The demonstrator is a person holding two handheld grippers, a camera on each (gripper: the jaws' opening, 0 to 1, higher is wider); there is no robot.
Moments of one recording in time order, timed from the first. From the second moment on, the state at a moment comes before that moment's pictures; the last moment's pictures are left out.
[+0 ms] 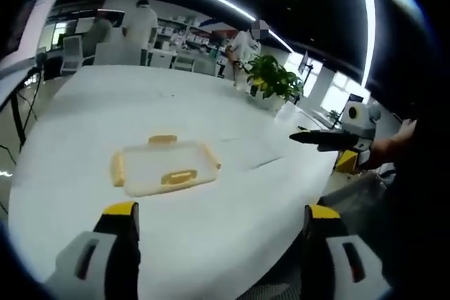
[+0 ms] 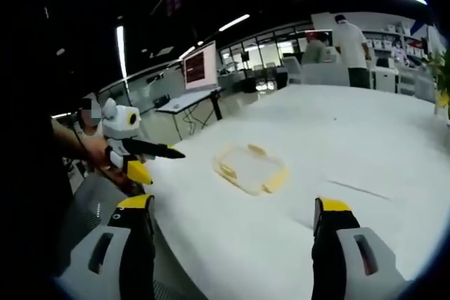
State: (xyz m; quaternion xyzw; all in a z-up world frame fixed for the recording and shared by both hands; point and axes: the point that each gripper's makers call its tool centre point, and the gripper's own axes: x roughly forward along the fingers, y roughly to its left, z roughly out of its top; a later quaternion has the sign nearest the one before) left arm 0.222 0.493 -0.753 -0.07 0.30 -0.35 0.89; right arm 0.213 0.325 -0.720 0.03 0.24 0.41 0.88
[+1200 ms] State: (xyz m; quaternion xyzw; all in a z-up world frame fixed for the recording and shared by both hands) left arm 0.266 0.515 -0.764 -0.03 0.32 -0.37 0.87; right arm 0.250 0.348 -0.729 0.01 0.25 0.43 0.87
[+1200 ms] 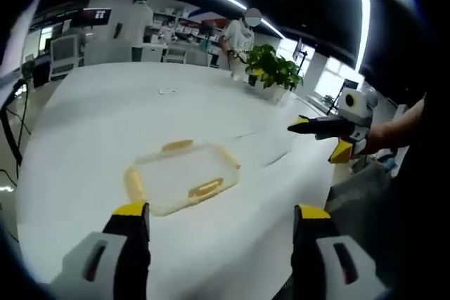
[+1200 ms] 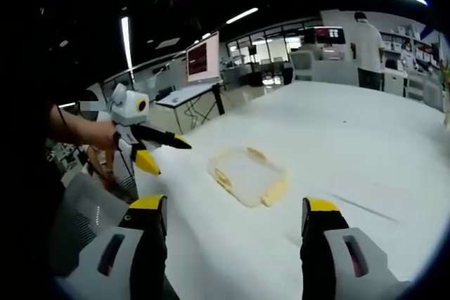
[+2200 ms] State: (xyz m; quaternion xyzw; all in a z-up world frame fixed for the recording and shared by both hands) left arm 0.283 0.523 -0.782 0.02 0.36 -0.41 0.84; right arm 0.280 0.368 -0.743 -0.01 0.26 0.45 0.85
